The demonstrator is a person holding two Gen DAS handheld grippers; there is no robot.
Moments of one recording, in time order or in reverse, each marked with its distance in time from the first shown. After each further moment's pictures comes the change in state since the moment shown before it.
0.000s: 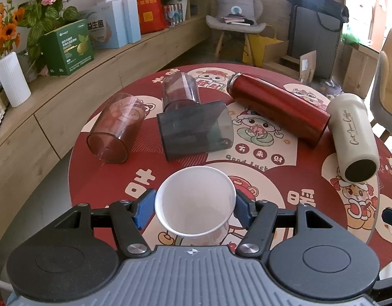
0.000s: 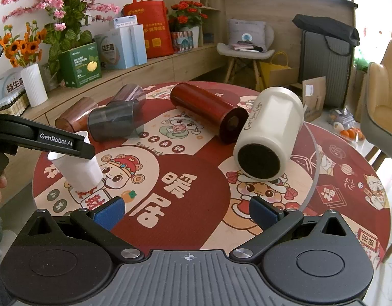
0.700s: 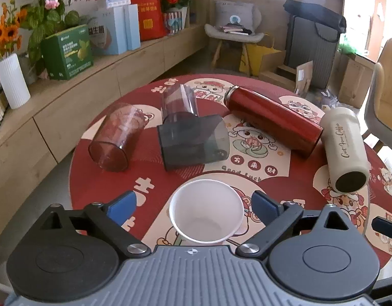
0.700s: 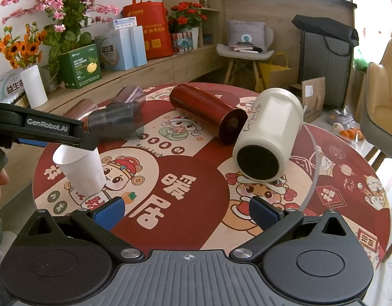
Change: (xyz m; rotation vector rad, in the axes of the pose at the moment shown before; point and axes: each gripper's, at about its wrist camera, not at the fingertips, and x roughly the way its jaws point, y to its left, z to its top) left arm -0.013 0.004 0.005 -0.015 -0.039 -0.023; right arm -0.001 -0.001 0.000 0.006 -0.002 -0.002
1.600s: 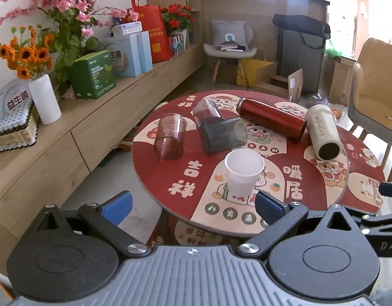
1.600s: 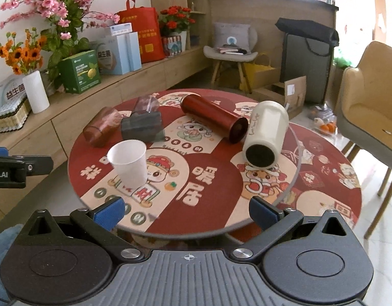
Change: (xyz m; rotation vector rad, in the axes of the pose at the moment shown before) left arm -0.143 0.069 -0.055 0.073 -0.088 0.003; right arm -0.106 0.082 0.001 0.046 0.010 -0.098
